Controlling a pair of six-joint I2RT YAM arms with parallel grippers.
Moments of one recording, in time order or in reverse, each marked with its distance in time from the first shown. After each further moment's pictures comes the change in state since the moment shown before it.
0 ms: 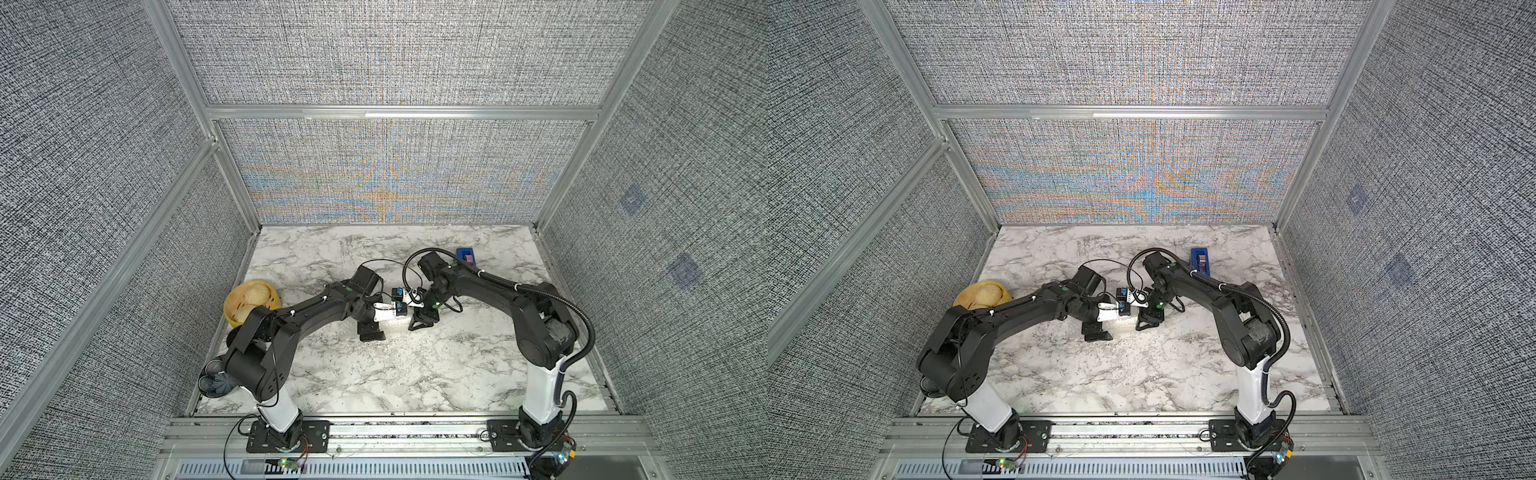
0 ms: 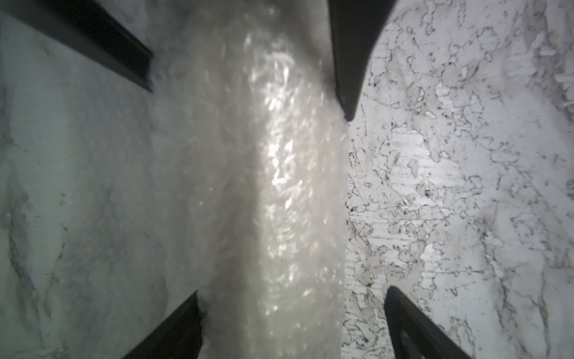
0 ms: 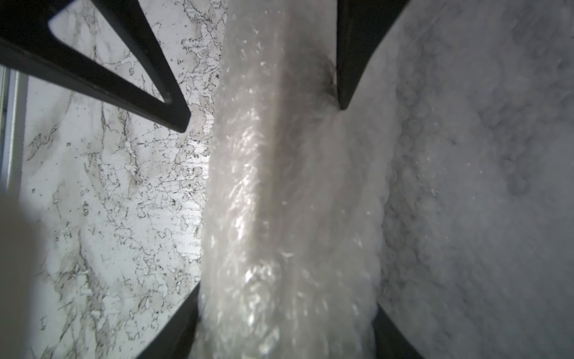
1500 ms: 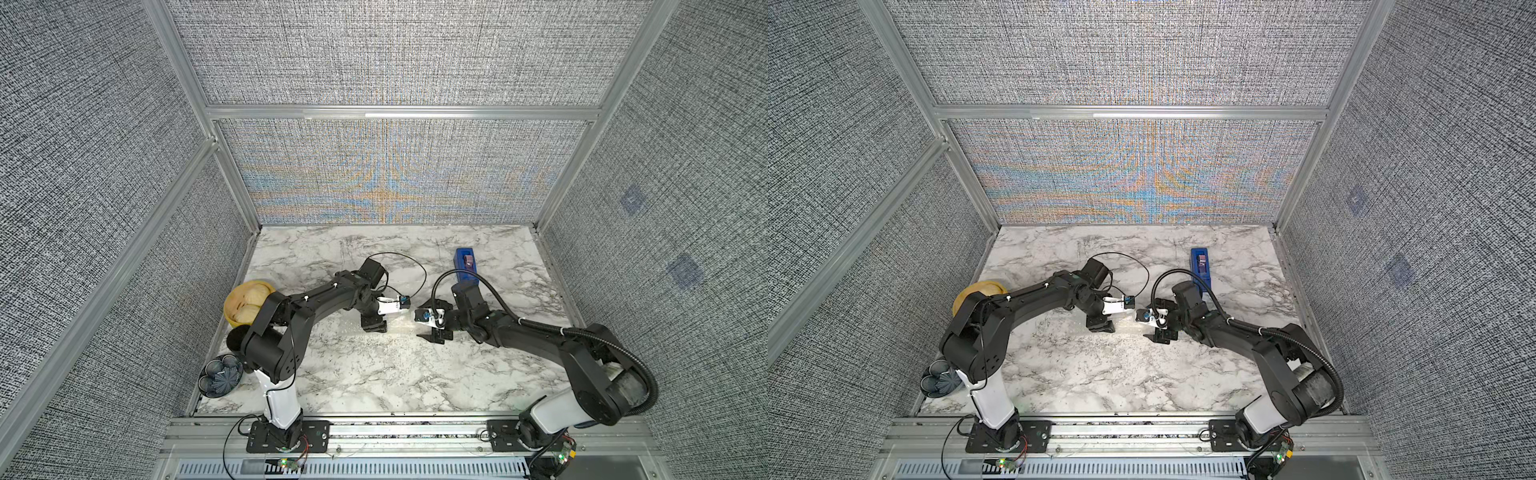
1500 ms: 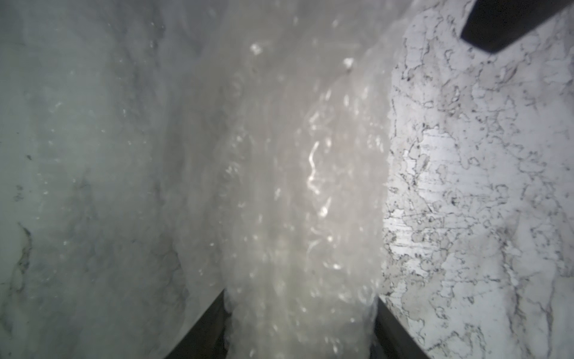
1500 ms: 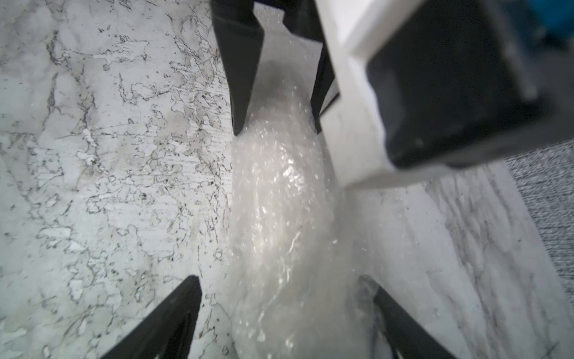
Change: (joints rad) left arm 0.012 0.151 0.180 -0.152 -0.002 -0.031; right arm 0.000 -0.446 -0.743 0.929 0.032 -0.014
